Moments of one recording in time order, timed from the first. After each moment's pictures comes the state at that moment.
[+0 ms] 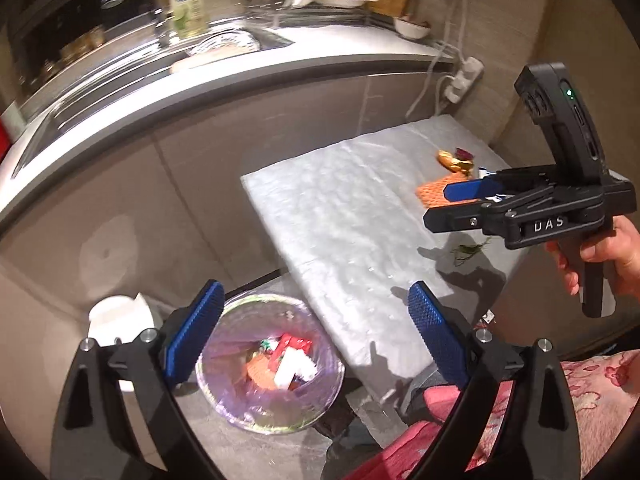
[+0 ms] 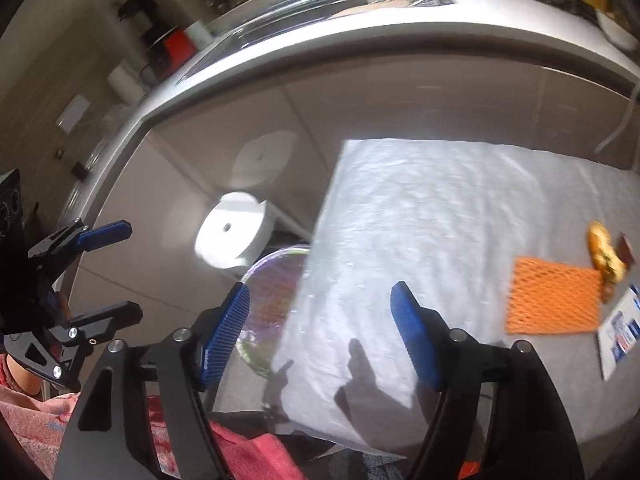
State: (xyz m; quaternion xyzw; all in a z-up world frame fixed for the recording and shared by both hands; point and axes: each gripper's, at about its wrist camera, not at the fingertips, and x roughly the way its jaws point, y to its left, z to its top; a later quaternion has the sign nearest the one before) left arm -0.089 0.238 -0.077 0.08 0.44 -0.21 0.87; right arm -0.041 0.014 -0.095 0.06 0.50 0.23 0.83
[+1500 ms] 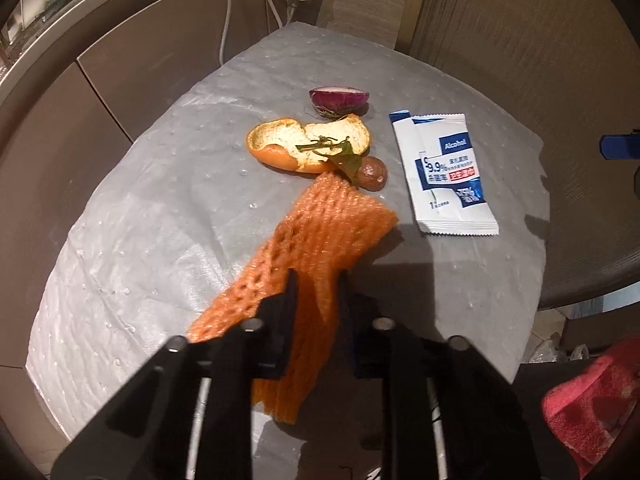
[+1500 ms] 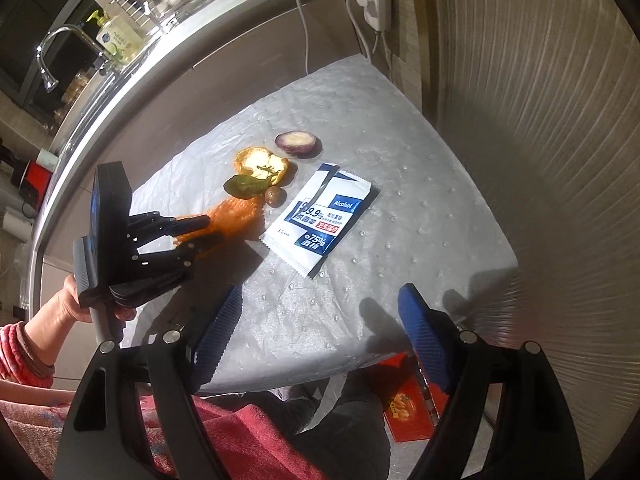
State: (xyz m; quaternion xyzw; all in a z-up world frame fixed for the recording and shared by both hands) left arm 0.040 -0.089 -0.218 0.23 0.51 -0.37 0.75; right arm -0.087 -0.267 -0.139 0.18 0.54 0.01 0.82
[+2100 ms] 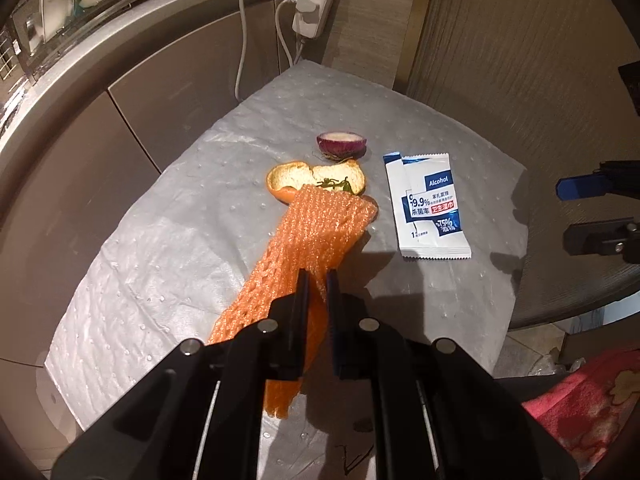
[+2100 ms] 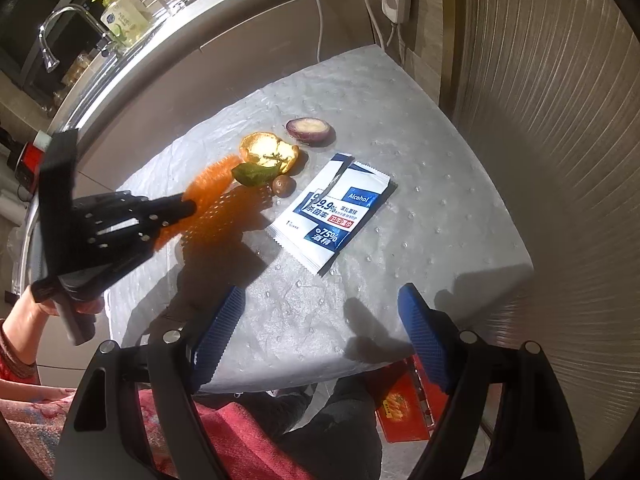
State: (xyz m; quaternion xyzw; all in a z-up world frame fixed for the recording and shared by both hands) left arm 0.029 -0.074 -0.169 0.21 0.47 -0.36 0.78; right arm -0.078 -0.249 -0.151 0.16 0.55 0.02 0.82
